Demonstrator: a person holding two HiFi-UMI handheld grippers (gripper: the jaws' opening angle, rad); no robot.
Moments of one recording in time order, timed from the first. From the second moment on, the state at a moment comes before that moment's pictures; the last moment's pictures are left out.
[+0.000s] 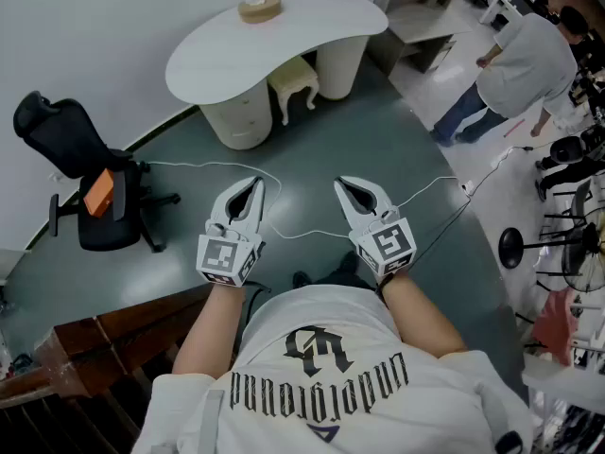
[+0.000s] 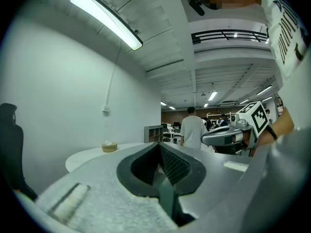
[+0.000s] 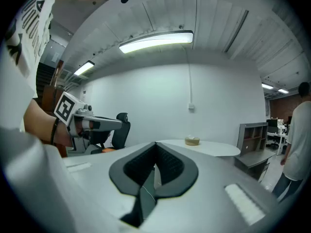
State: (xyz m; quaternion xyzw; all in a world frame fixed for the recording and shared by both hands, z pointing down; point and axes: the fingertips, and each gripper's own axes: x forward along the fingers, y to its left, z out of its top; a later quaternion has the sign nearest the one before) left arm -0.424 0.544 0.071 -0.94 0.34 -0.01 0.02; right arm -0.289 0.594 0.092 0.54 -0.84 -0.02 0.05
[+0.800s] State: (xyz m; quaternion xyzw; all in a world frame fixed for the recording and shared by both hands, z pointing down) left arm -0.389 0.528 0.068 -0.93 0.36 -0.01 0.03; right arm -0.248 0.577 0.085 0.53 -0.84 -0.03 0.05
